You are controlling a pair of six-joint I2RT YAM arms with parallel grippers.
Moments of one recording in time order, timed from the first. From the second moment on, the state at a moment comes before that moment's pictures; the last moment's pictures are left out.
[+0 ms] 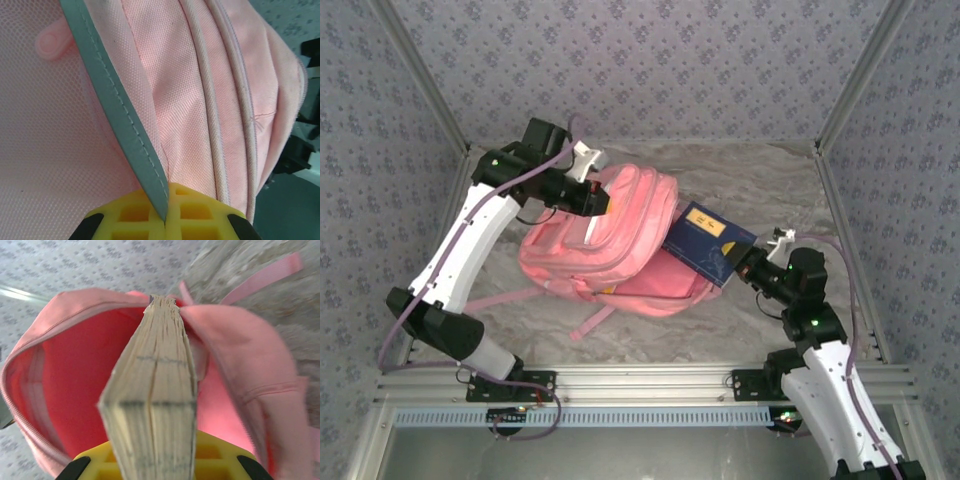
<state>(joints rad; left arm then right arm) -0.46 1.53 1.79 -1.21 0.57 -0.12 0.19 0.54 0.46 -0.17 -0.53 1.04</state>
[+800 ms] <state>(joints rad) -0.44 1.51 1.71 -1.10 0.77 -0.20 0.71 1.22 0.66 0.22 -0.20 0.98</state>
